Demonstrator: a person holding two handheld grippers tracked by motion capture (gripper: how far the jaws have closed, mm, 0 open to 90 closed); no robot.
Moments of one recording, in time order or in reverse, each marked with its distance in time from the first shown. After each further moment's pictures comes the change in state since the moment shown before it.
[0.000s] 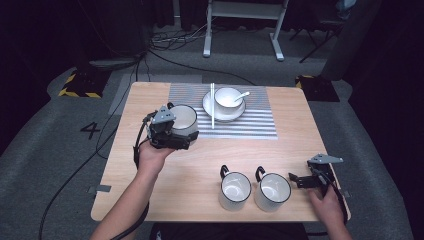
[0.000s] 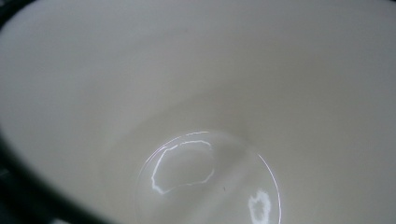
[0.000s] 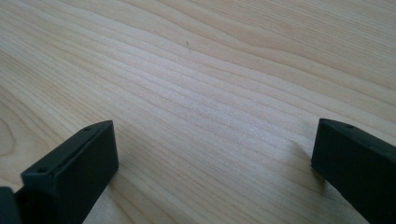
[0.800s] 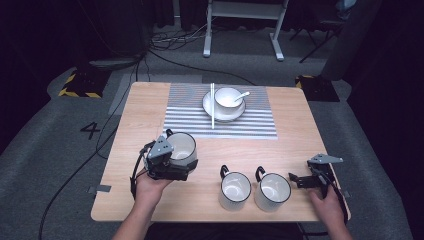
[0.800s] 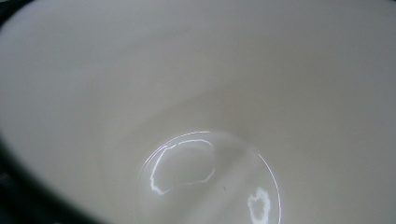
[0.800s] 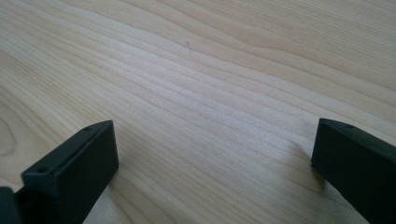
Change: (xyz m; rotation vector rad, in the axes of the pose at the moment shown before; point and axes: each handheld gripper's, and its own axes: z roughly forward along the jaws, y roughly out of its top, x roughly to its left) left arm -0.045 -0.055 -0.027 0.010 -0.040 -0.022; right arm 0.000 0.000 0.000 0.000 0.002 -0.001
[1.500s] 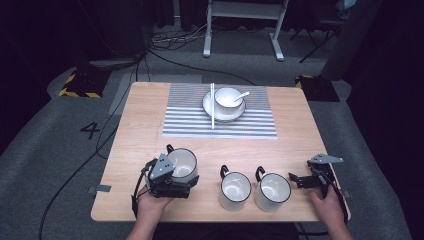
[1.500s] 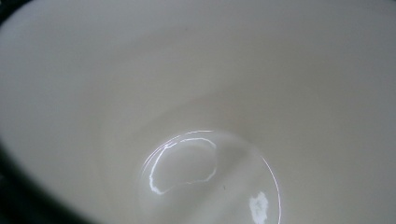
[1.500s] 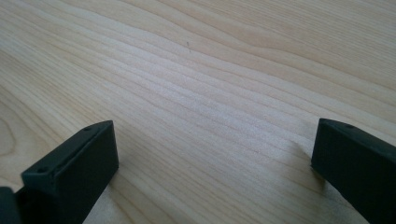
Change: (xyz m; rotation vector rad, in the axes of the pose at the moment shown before) left arm -0.026 -0.037 -0.006 -0.003 0.022 0.001; right arm 0.000 0.000 0.000 0.000 0.000 0.000
